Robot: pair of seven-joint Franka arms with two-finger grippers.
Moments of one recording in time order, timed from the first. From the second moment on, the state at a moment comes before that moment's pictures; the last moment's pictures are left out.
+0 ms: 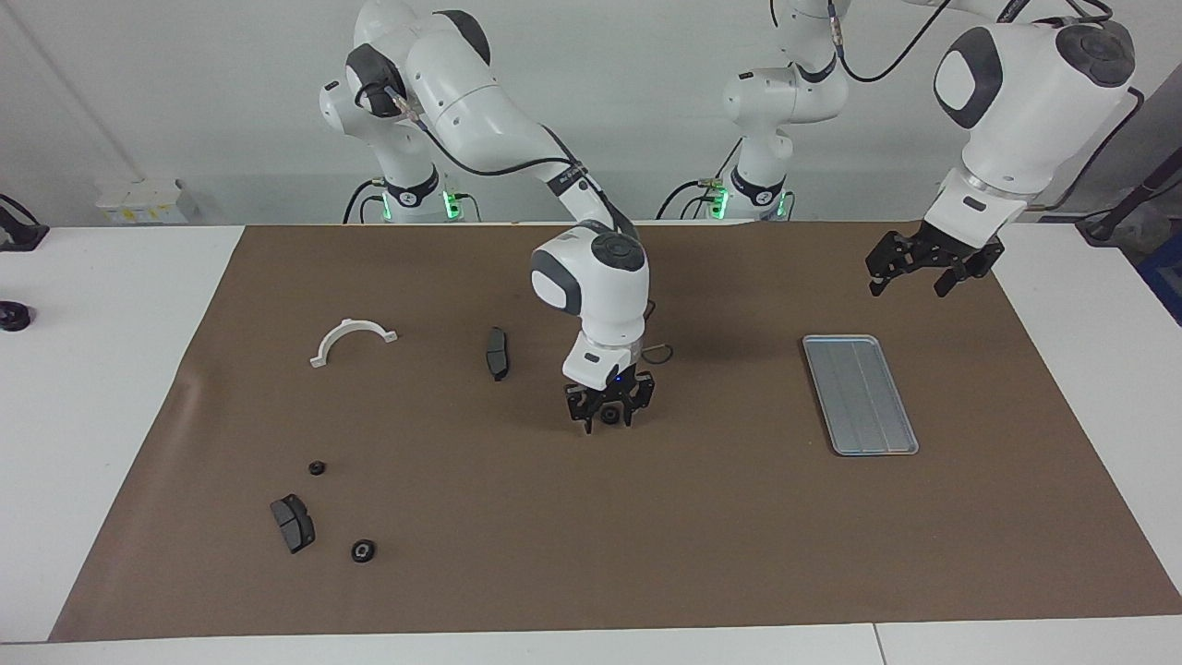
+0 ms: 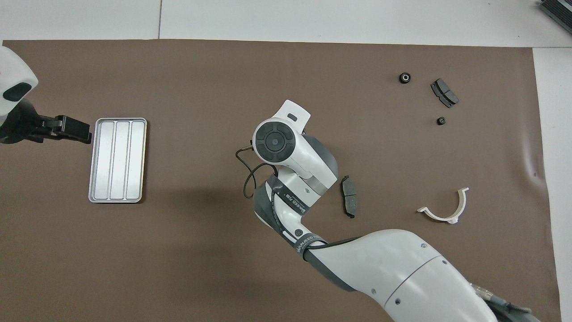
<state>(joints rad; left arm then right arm) -0.01 0.04 -0.04 -1.65 -0.02 1.68 0.04 0.53 0.68 0.09 -1.47 -0.29 2.32 0.58</state>
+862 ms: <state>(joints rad) -0.02 -0.01 -0.03 -1.68 -0.02 1.63 0.04 0.53 0.68 0.09 -1.47 -0.29 2.32 0.64</state>
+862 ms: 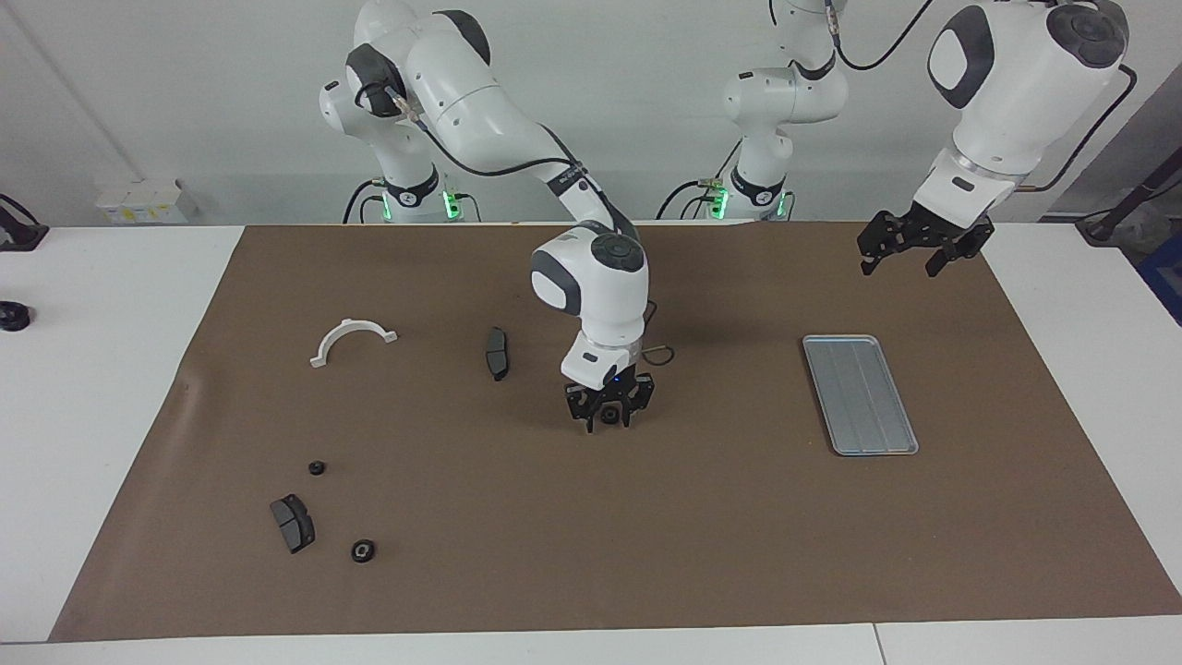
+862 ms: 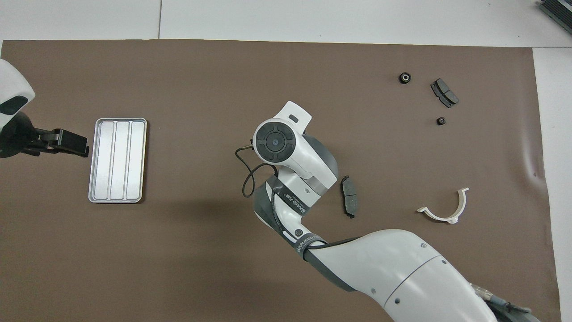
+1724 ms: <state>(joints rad) -0.01 -0.01 -0.02 -1.68 -0.02 1.63 0.04 0.53 0.68 0.10 -1.48 -0.23 2.32 0.68</state>
